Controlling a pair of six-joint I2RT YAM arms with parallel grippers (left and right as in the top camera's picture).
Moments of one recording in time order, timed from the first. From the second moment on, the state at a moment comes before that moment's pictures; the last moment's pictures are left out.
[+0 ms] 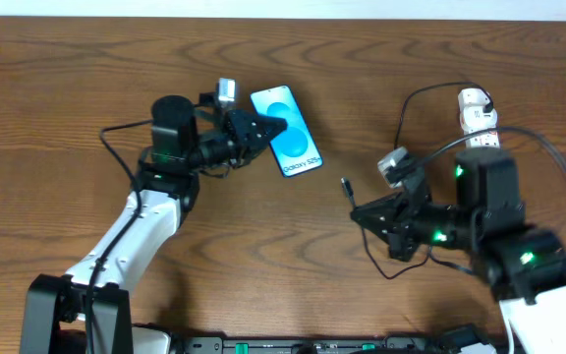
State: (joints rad) left arm -0.20 1.49 0.81 0.38 0.91 -1.22; right arm 0.28 0.97 1.00 -0.88 -0.77 -0.03
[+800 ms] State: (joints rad) left arm -0.22 1.51 0.81 0.39 0.92 -1.26; right arm 0.43 1.03 0.74 -0.43 -0.74 0.49
